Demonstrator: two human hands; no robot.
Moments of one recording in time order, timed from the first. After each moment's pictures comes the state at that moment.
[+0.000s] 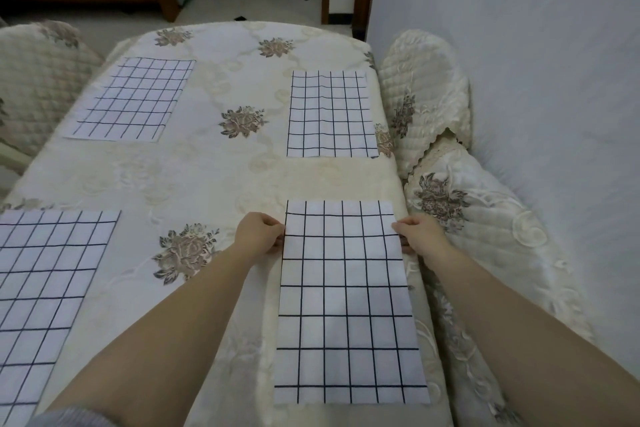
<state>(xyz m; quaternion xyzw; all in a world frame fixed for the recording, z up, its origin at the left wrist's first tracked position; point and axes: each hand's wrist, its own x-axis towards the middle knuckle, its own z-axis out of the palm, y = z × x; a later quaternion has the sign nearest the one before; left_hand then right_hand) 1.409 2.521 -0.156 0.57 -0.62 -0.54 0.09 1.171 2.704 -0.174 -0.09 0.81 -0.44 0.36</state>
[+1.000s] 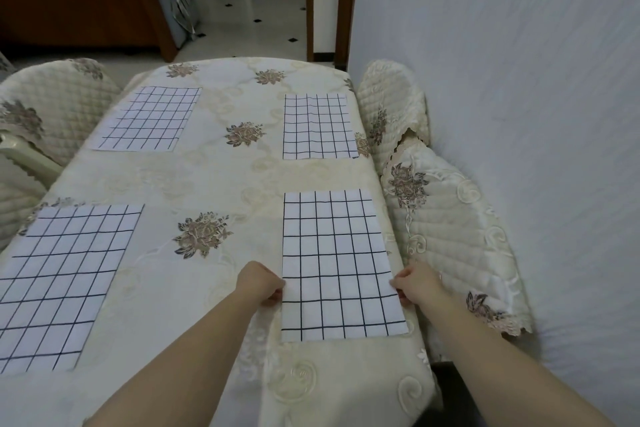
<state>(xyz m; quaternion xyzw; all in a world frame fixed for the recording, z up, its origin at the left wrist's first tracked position) 1.498 2.636 -0.152 0.60 -0.61 -0.52 0.02 1.274 2.835 -0.165 -0.09 0.89 -0.32 0.33</state>
